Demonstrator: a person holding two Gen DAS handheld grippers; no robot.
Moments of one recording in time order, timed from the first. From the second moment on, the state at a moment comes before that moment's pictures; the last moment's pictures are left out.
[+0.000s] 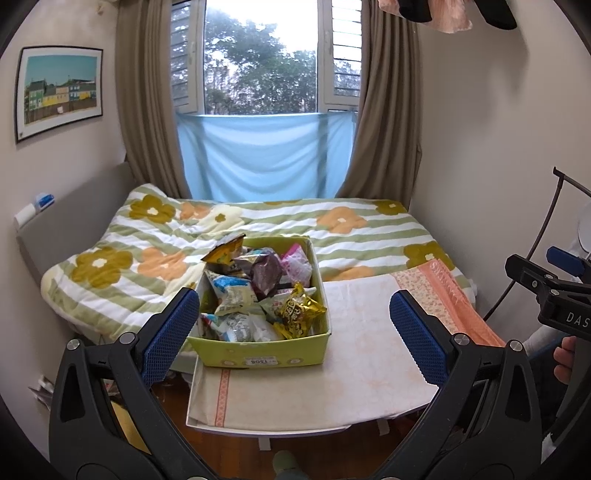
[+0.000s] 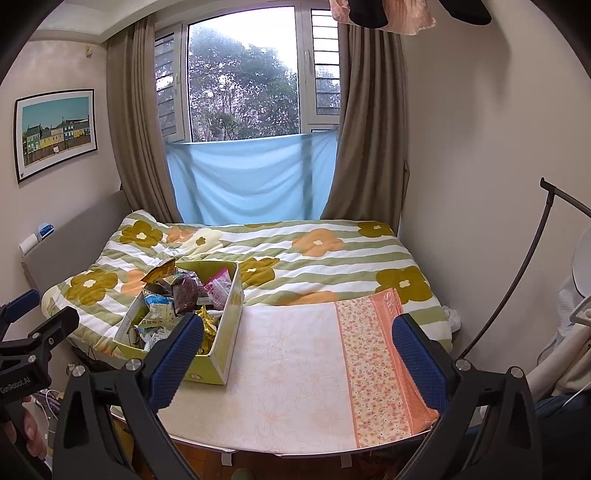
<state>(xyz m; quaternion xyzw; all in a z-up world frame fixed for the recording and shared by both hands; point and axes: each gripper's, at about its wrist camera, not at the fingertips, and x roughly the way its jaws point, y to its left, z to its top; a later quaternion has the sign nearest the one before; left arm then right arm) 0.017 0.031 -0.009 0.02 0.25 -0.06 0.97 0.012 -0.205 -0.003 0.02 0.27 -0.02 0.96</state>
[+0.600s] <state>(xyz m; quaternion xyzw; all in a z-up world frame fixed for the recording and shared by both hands) 0.024 0.032 -0.010 0.03 0.25 -0.05 0.97 0.020 -0.202 -0.003 0.02 0.27 -0.02 0.96</state>
